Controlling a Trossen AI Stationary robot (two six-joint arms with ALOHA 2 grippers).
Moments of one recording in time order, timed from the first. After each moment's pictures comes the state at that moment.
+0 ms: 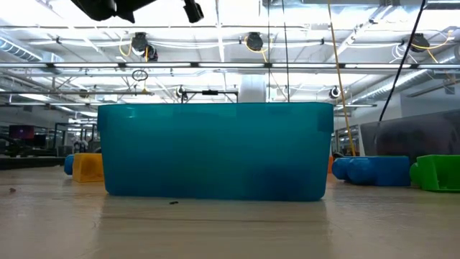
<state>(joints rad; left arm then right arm) 0.19 1.32 0.85 0.81 0.51 -1.01 0.14 1.39 1.17 0.25 0.46 -0.24</state>
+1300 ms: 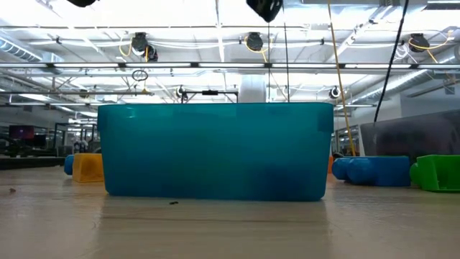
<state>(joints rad) 0.22 1.15 0.85 1.13 0.39 -1.00 0.19 1.55 1.32 -0.27 -0.29 0.31</state>
